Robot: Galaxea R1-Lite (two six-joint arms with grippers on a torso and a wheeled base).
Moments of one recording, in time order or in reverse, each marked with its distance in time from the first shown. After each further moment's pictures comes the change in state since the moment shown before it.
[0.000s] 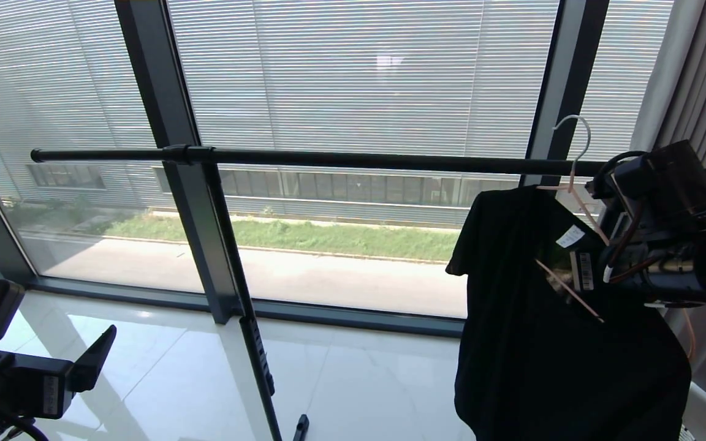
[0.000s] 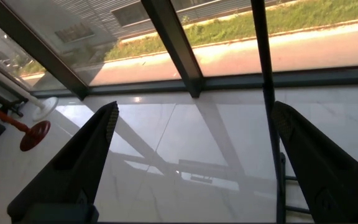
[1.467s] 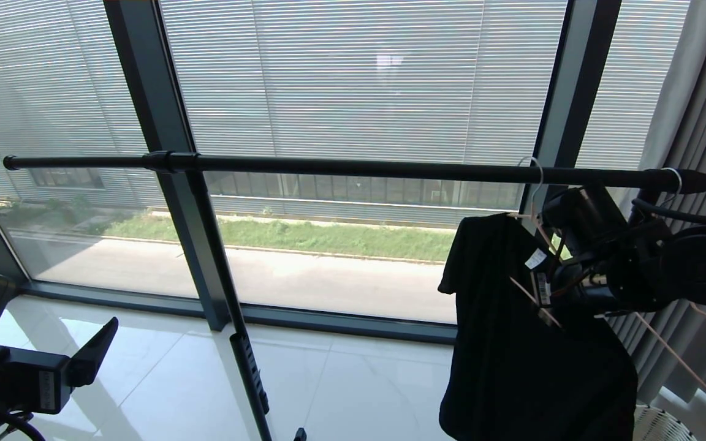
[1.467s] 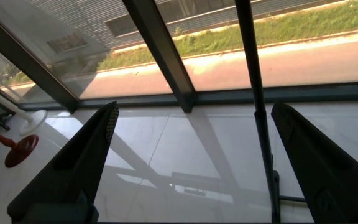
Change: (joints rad) left arm -0.014 -0.014 -0.018 0.000 -0.027 -0.001; right arm -0.026 0.189 0.007 -0.095 0.027 -0.005
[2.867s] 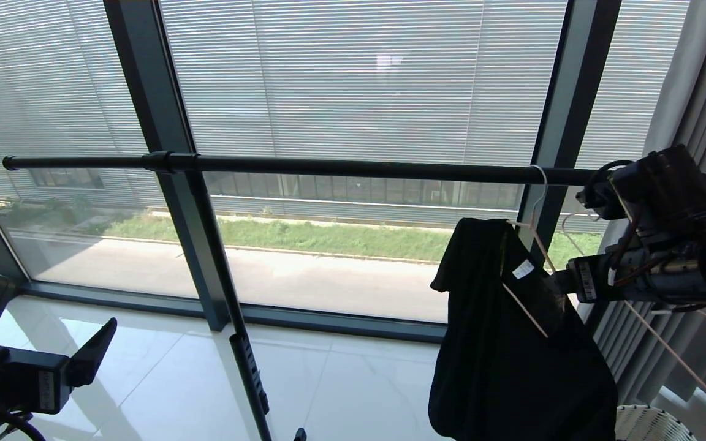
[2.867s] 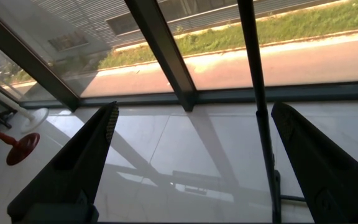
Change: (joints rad) left arm 0.006 0.002 0.001 0.000 0.003 -0.001; right arm -0.003 -0.192 -0.009 0.142 0.062 -0.083
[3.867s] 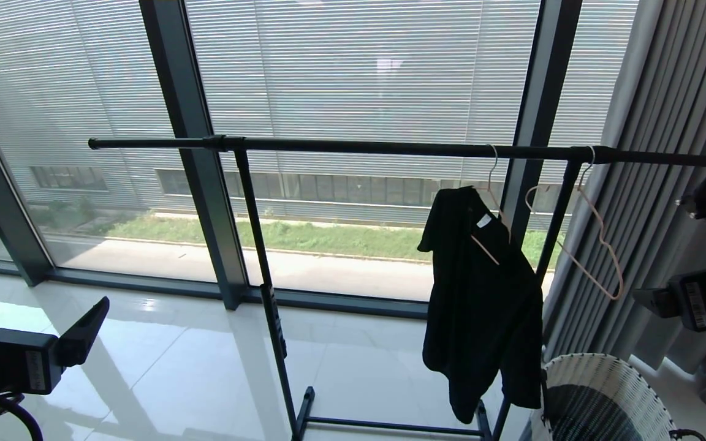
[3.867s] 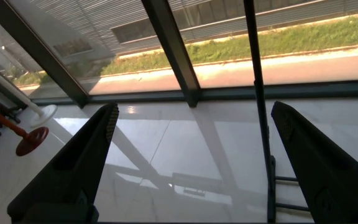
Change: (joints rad) left arm 0.001 -0.009 -0.055 0.000 0.001 0.002; right arm -0.075 -0.283 0.178 -0.015 -0.081 -0.182
